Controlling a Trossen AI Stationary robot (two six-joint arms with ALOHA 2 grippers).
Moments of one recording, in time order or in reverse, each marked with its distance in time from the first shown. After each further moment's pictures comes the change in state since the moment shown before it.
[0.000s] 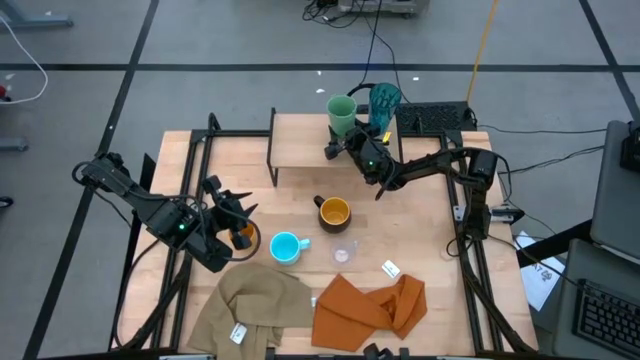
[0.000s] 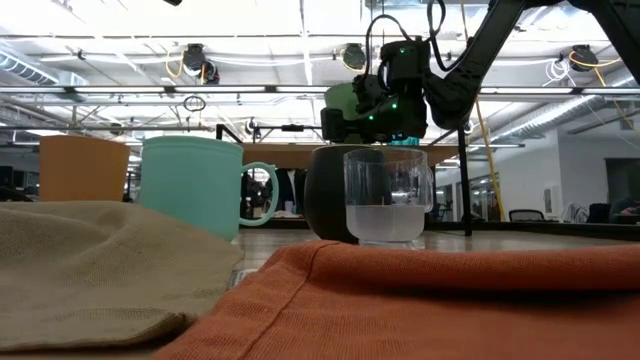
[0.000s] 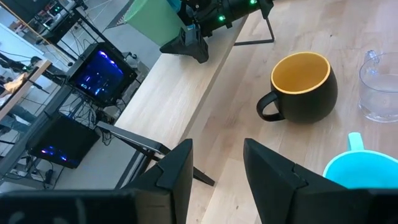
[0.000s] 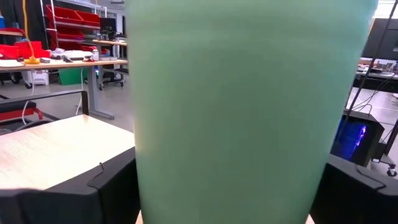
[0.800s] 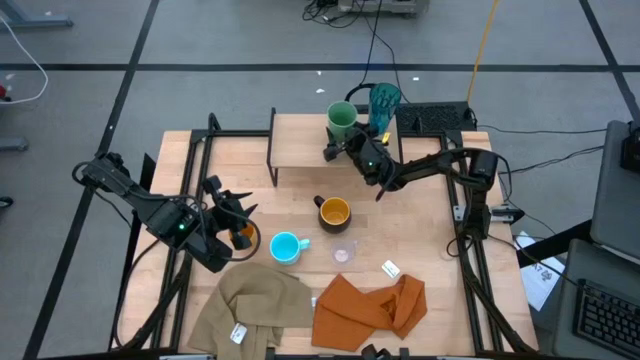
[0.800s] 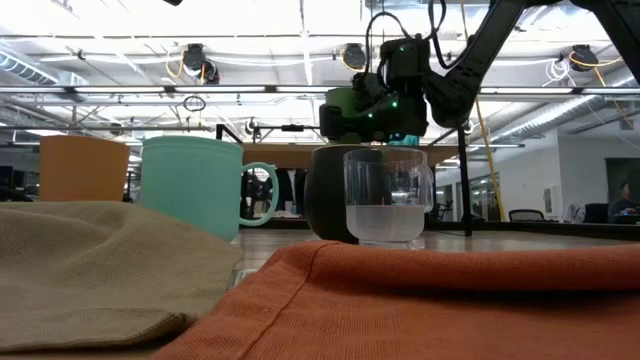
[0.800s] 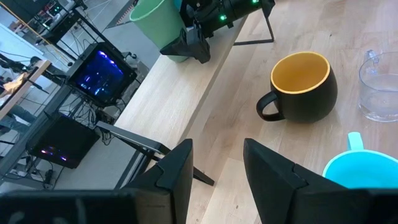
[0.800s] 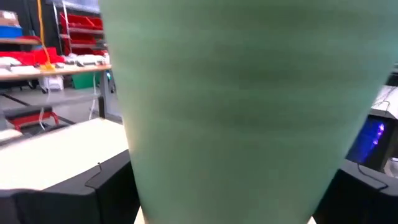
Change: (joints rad) left arm 0.000 0.000 0.000 0.000 0.001 0.001; right arm 0.006 -0.008 0.000 -0.008 -0.030 0.037
